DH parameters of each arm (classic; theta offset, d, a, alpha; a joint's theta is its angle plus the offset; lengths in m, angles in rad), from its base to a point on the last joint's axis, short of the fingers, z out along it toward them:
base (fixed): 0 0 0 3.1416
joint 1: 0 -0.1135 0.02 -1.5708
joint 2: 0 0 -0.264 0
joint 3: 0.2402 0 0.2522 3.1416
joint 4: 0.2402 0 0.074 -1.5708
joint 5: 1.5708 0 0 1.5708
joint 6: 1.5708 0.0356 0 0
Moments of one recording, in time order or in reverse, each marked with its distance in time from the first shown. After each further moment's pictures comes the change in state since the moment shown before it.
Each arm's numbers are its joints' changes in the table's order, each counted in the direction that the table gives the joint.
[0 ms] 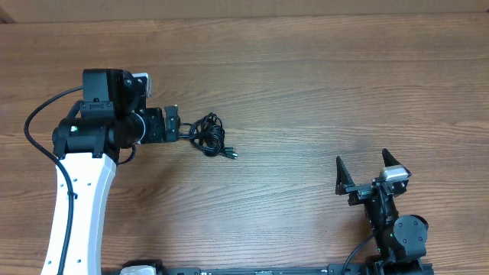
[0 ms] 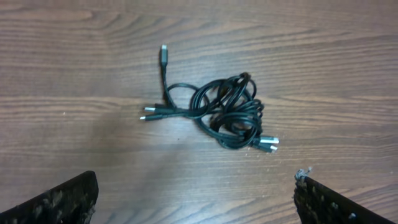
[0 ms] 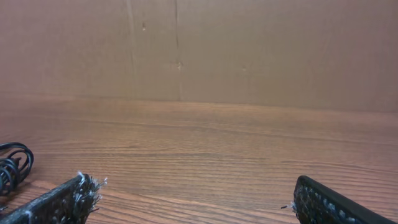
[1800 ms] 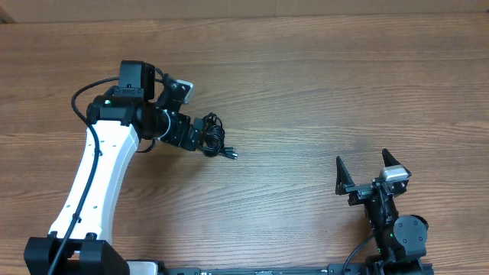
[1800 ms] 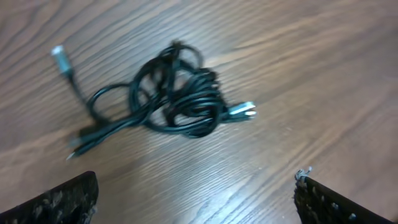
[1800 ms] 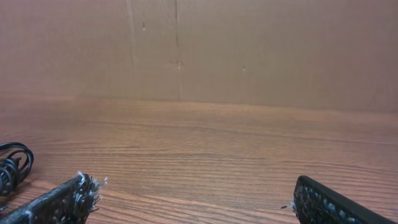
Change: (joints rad) left arm 0.094 -0.196 0.001 -0.007 0.174 0.364; right arm 0.000 0.000 0.000 0.001 0.000 0.000
